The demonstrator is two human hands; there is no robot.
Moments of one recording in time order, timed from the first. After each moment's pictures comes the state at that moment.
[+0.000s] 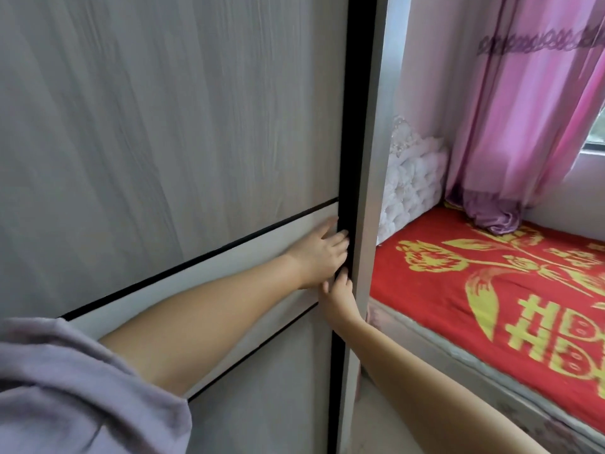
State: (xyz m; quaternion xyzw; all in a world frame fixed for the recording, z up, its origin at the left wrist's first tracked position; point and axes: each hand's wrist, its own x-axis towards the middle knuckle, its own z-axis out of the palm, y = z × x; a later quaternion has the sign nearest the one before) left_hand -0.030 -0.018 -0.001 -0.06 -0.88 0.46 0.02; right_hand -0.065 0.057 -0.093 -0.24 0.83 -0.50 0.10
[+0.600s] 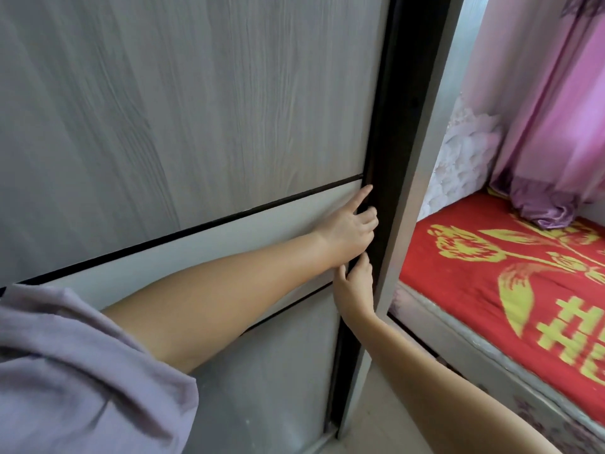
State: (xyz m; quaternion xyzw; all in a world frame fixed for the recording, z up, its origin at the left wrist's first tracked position) left_hand 0.001 -0.008 0.006 -0.03 -0.86 0.50 0.03; right_hand -0.031 0.054 -0.105 -0.24 0.79 -0.55 0.12
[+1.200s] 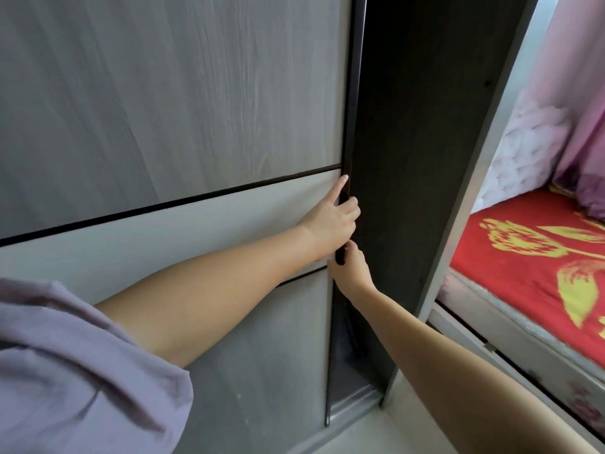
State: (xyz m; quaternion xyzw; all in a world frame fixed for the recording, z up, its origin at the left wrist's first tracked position) left_hand 0.213 0.006 0.001 0.10 -0.86 0.50 -0.03; right_hand 0.141 0.055 -0.104 -0.36 0.77 -0.48 0.21
